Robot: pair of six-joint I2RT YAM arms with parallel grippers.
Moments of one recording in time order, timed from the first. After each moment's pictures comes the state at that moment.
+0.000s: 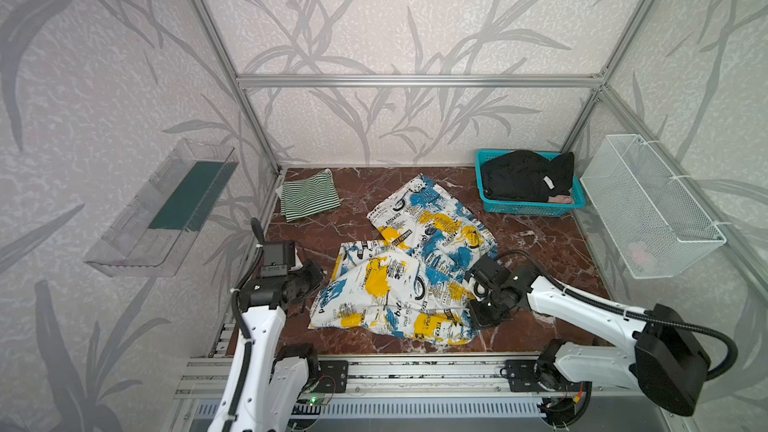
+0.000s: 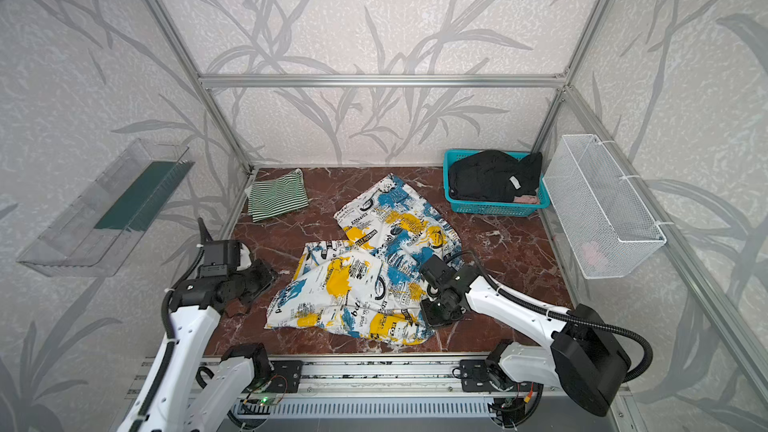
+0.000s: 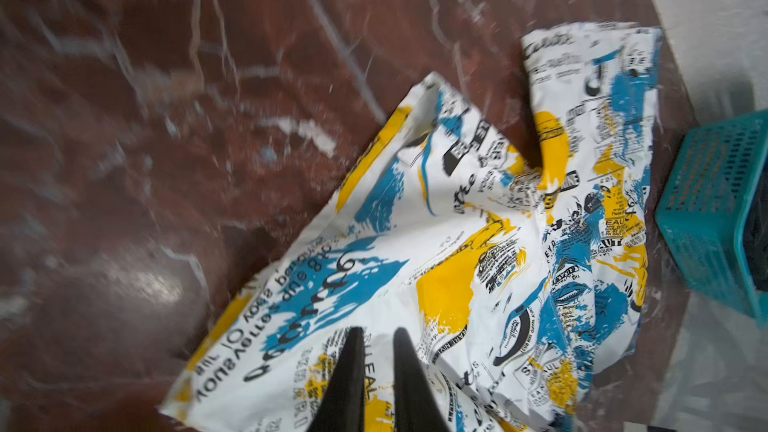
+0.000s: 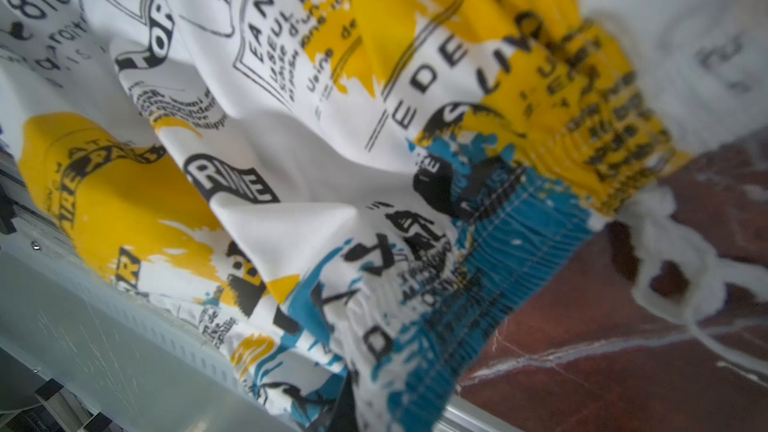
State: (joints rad) left arm 0.11 0.82 0.67 -0.93 0.26 -0.67; right arm 0.75 1.25 0.68 -0.83 -0.30 0.52
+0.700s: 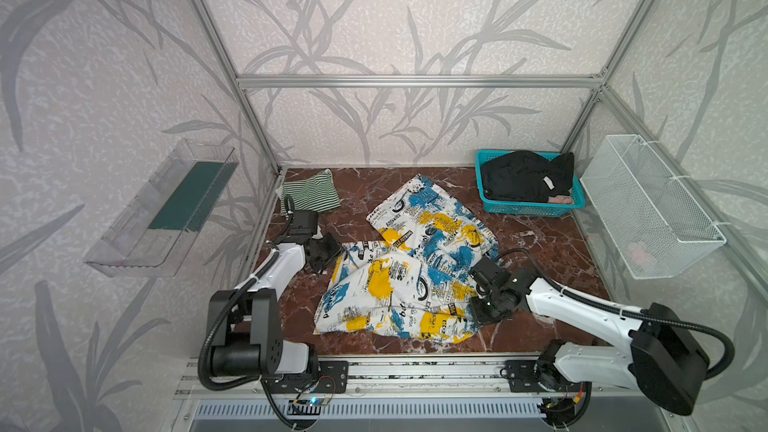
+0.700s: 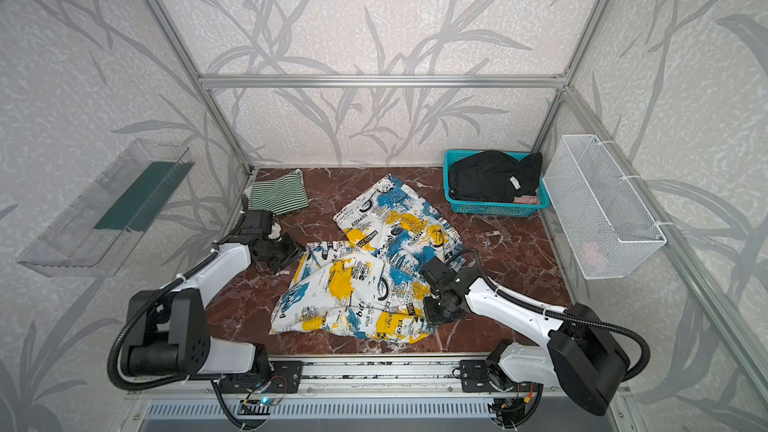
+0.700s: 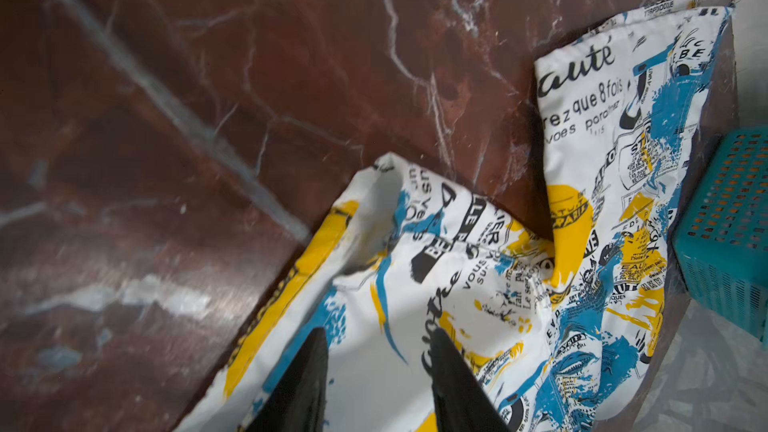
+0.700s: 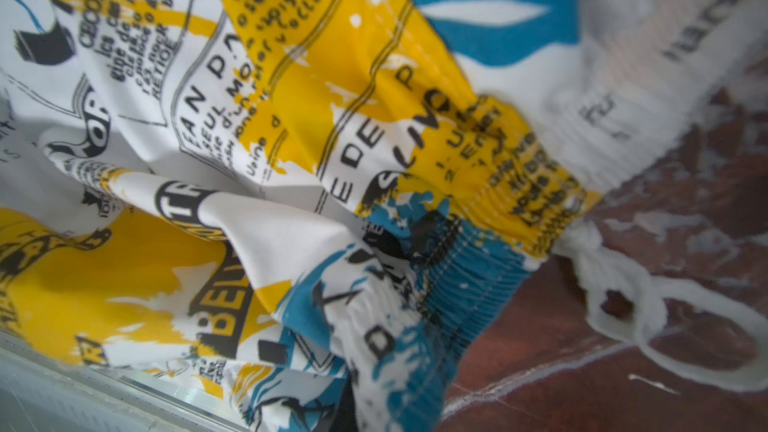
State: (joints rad) left arm 0.04 1.47 0.85 -0.48 0.32 -0.65; right arm 0.74 1.23 0.63 -0.78 -0.16 0.57
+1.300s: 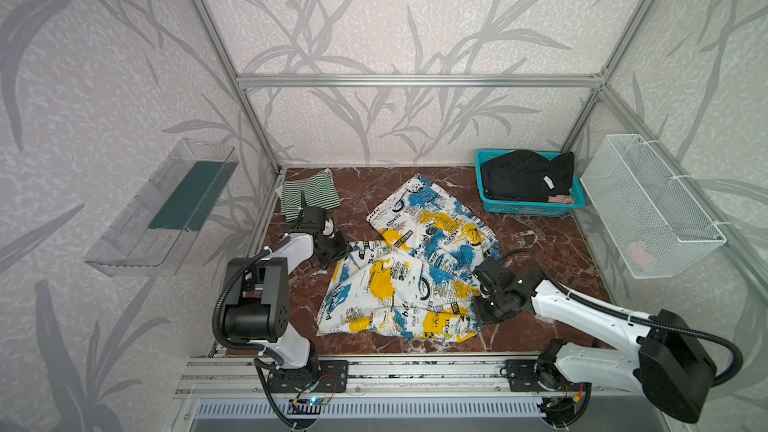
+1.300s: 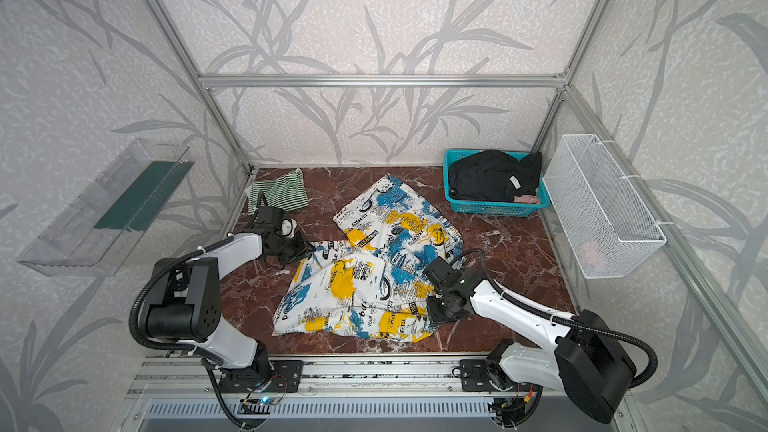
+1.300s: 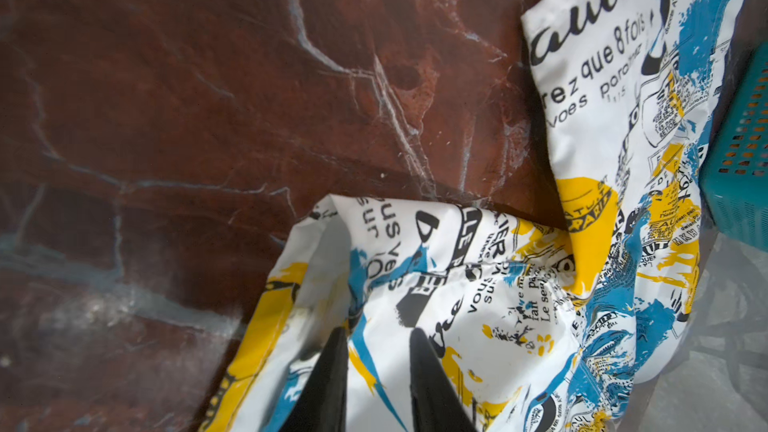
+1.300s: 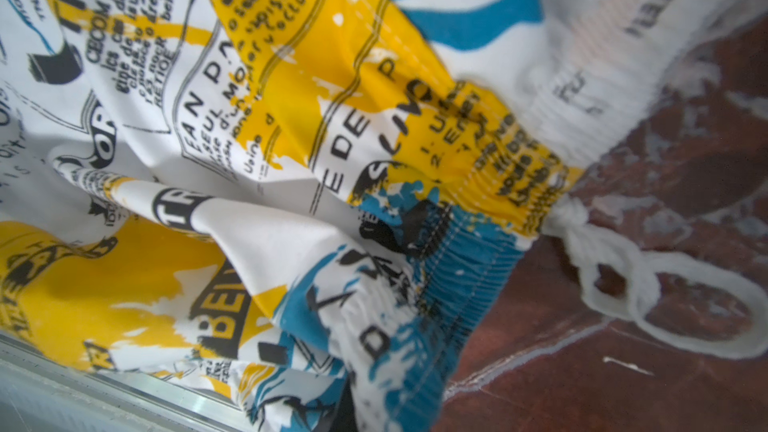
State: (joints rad) left arm 0.00 1.61 0.86 -0.41 0.41 -0.51; right arm 0.72 1.19 0.61 -0.79 -0.14 0.58
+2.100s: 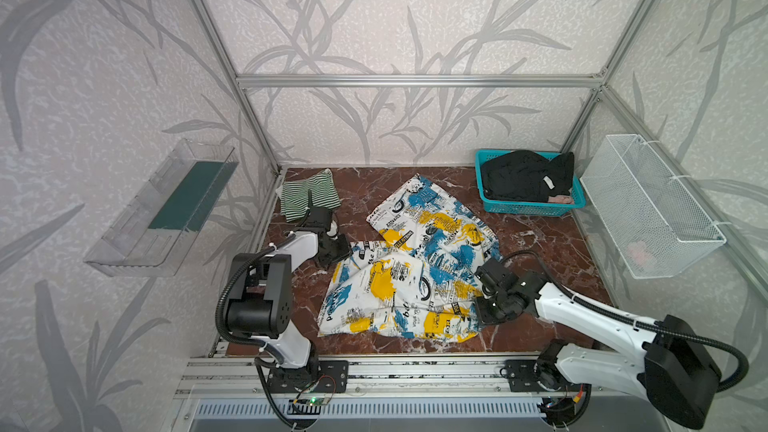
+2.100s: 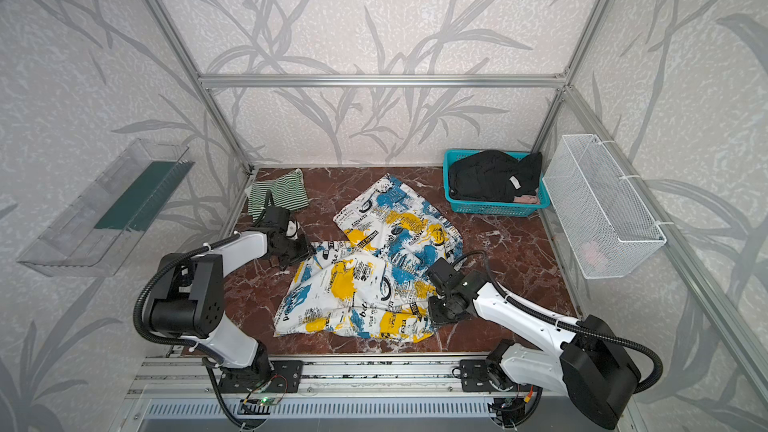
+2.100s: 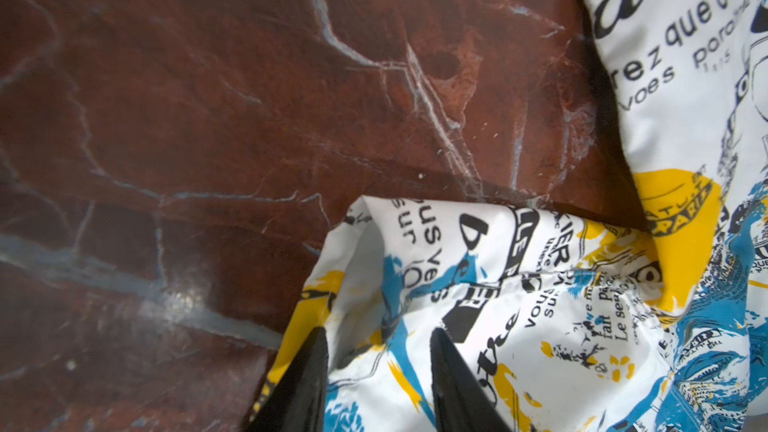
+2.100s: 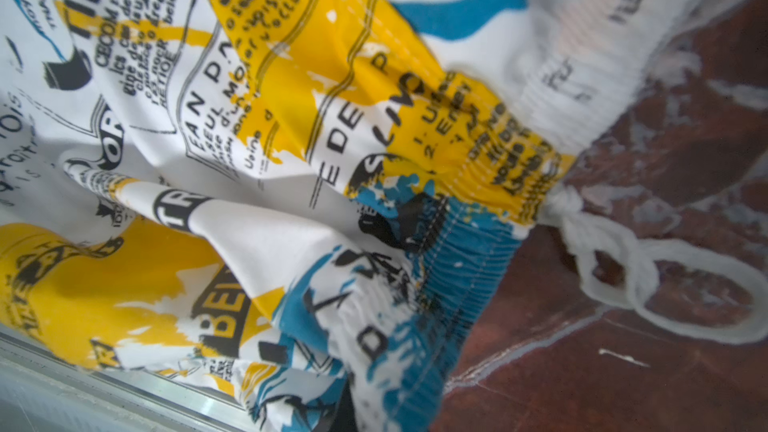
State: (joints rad) left arm -0.04 1.64 0.88 -0.44 0.29 -0.42; right arm 0.71 1.16 0.60 -0.79 -0.14 0.60
